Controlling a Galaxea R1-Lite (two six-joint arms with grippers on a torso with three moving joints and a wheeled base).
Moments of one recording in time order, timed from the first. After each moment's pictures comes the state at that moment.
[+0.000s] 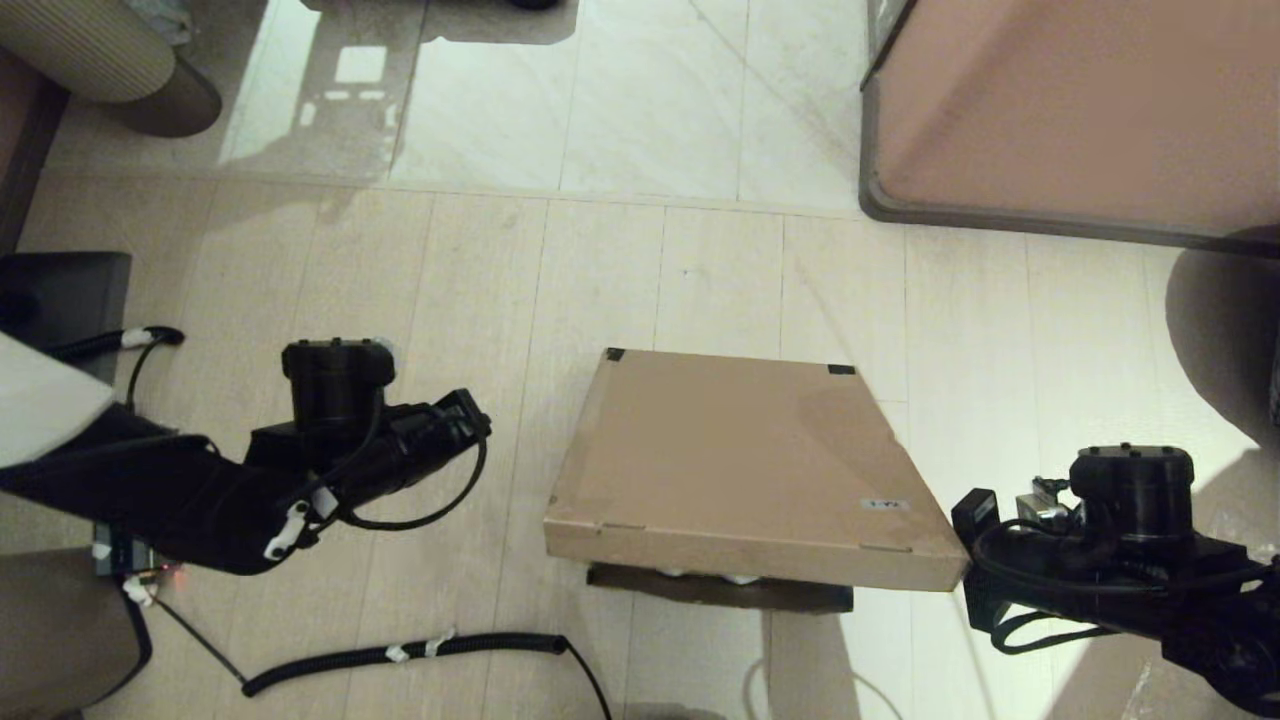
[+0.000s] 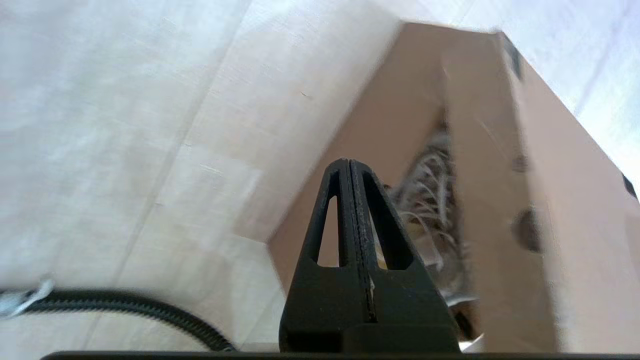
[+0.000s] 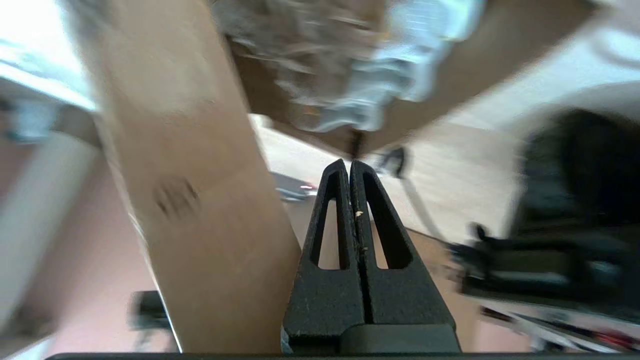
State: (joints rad) left arm -0.26 1.92 -0.86 -0.71 -0.02 -0.58; right arm 0.13 1.84 -0.42 -0.92 0.50 1.39
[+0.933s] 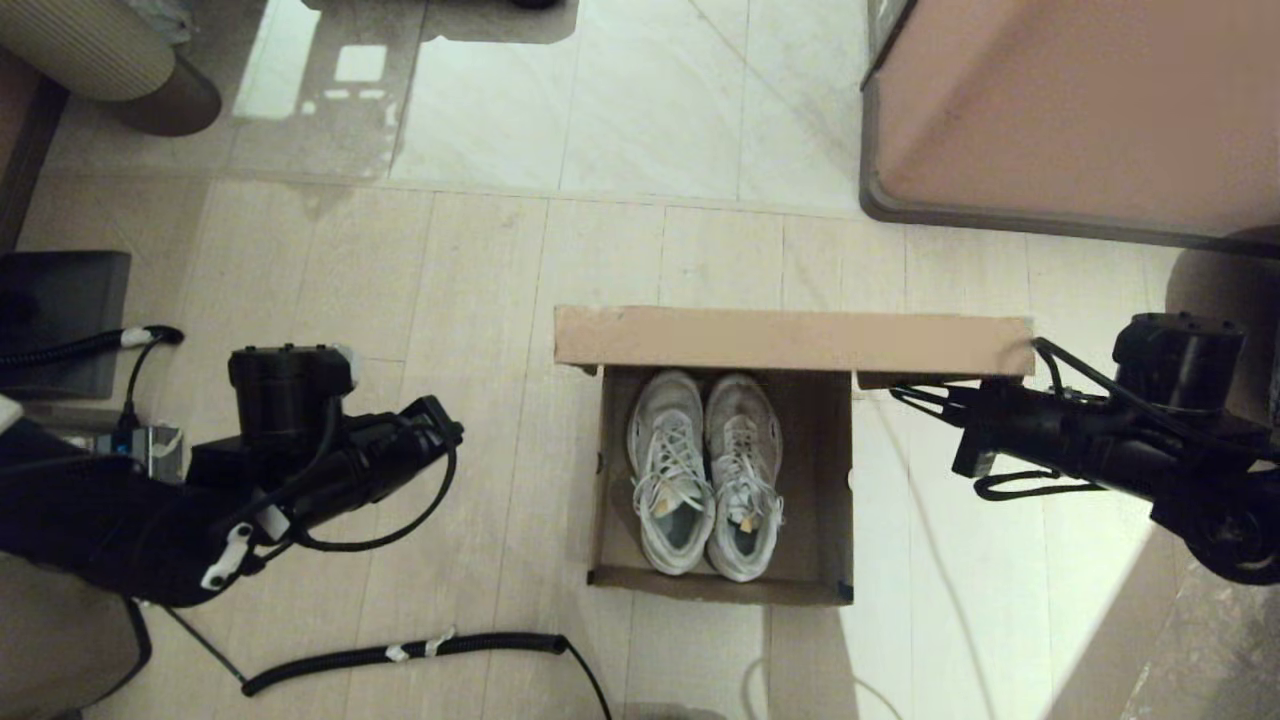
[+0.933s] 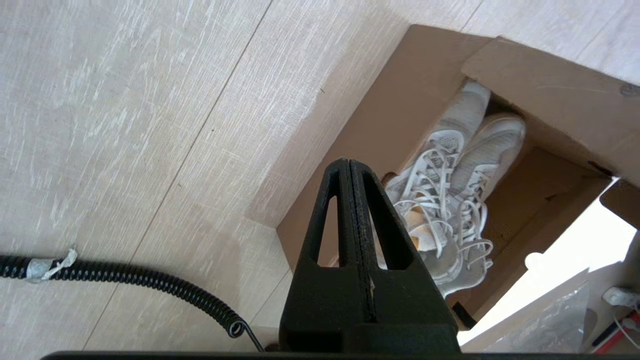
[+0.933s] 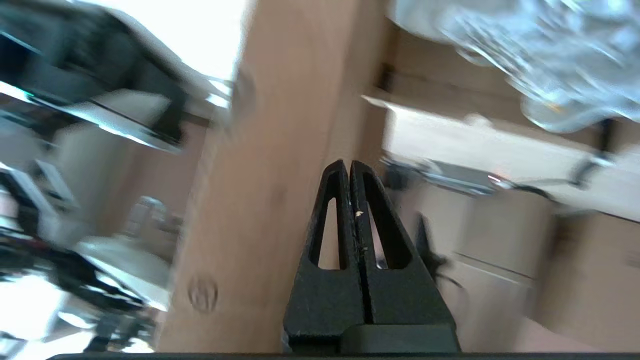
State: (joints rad) left arm -0.24 1.83 -0.77 -0.71 -0.01 -0.60; right arm 0.04 1.82 -0.75 -0.93 0.57 1.90
